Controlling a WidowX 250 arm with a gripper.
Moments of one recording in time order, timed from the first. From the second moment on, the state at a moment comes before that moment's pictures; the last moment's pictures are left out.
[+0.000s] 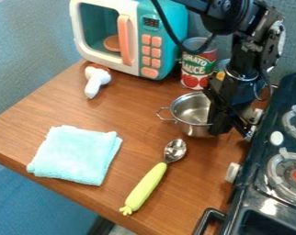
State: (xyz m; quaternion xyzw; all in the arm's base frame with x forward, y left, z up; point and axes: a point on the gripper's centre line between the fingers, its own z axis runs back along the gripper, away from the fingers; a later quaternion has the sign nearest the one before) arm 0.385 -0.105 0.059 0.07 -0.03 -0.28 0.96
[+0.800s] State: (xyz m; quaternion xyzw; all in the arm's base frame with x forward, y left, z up) arm 0.414 -0.089 0.043 0.03 -0.03 -0.23 0.97
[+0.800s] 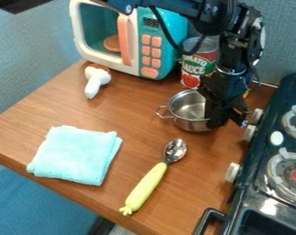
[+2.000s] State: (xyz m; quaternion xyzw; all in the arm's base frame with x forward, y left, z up) arm 0.384 -0.009 0.100 -0.06 -0.18 -0.05 0.98
